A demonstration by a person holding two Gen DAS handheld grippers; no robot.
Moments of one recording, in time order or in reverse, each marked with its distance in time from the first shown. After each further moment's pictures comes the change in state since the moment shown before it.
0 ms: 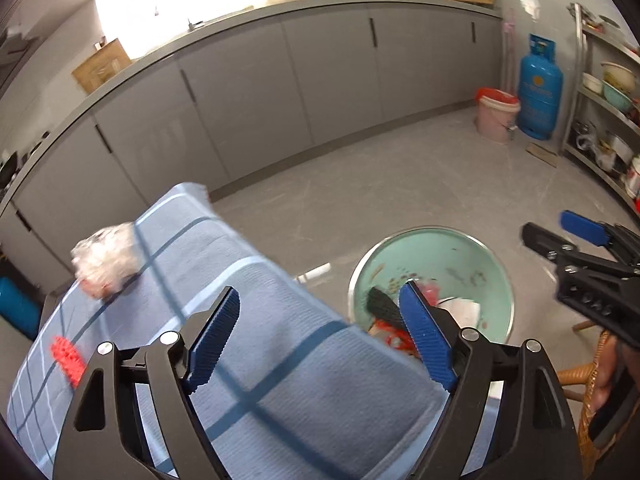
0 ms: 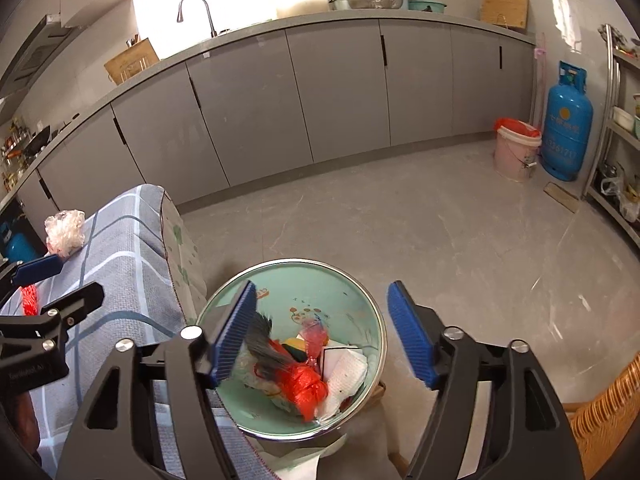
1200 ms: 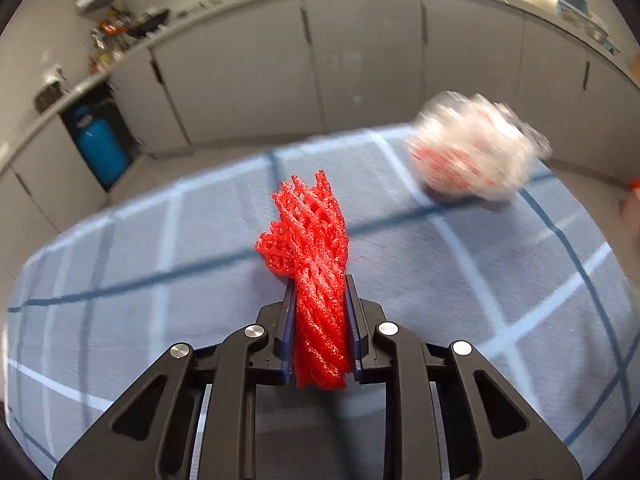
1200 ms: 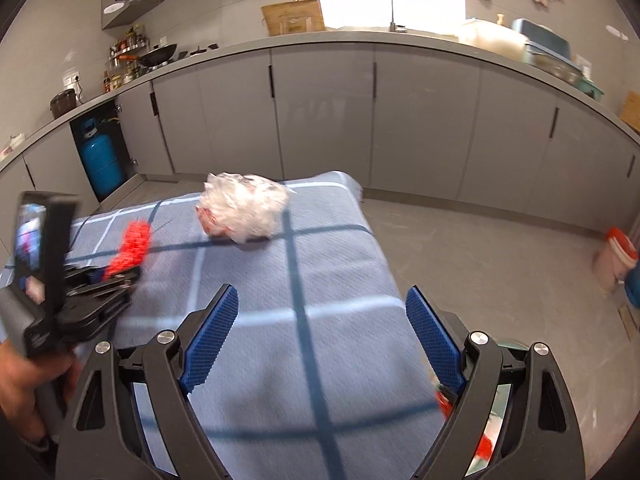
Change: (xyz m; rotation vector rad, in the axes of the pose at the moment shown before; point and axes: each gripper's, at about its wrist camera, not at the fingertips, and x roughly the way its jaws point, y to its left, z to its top) left arm 0.024 0.293 -0.113 -0.466 0.135 0.380; right arm 0.022 0.288 0.015 -0.412 0.031 0.288
